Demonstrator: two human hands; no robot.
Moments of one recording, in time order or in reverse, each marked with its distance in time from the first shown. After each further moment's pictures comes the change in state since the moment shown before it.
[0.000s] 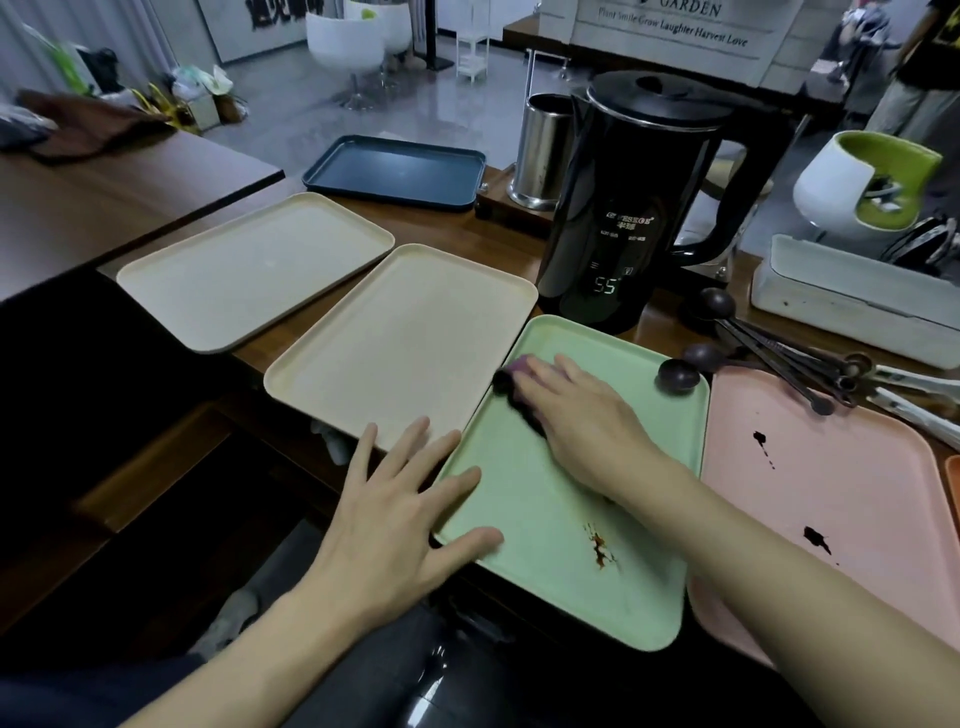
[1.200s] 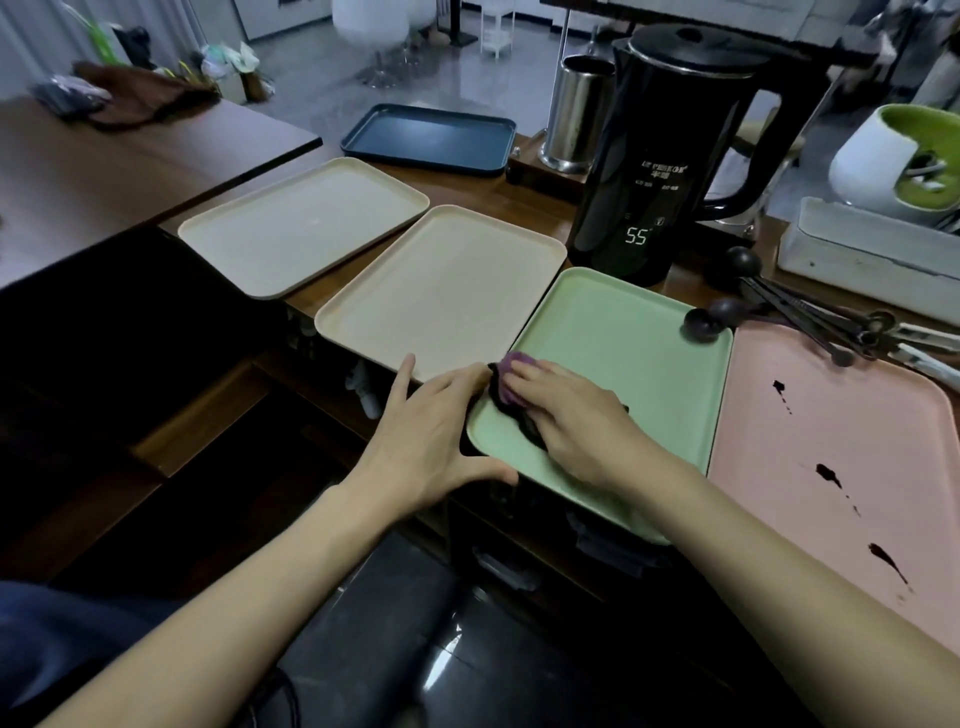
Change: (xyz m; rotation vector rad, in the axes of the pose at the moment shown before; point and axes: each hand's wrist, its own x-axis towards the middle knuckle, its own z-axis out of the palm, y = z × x) left_hand 0.006 -0.008 -0.014 -0.194 -0.066 -0.055; right_hand -0.043 -0.063 -0.009 0.330 -0.040 -0.079
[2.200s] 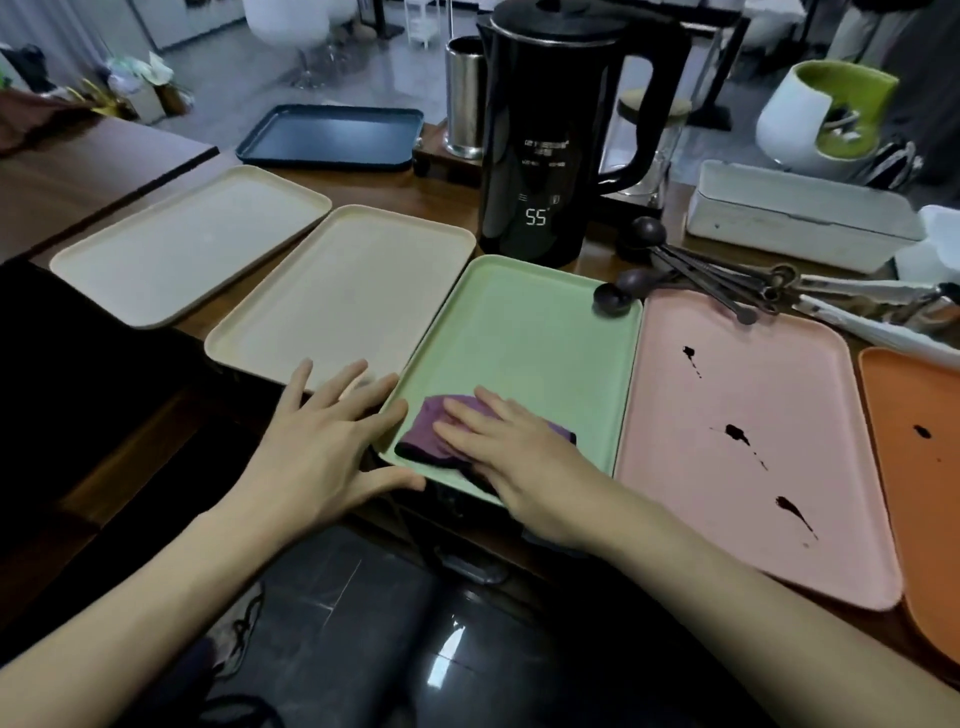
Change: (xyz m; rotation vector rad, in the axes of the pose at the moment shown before) left_hand 0.004 -0.010 0.002 0.471 -0.015 0.201; right_hand -0.062 0.015 0.007 0.063 -0.032 -0.075
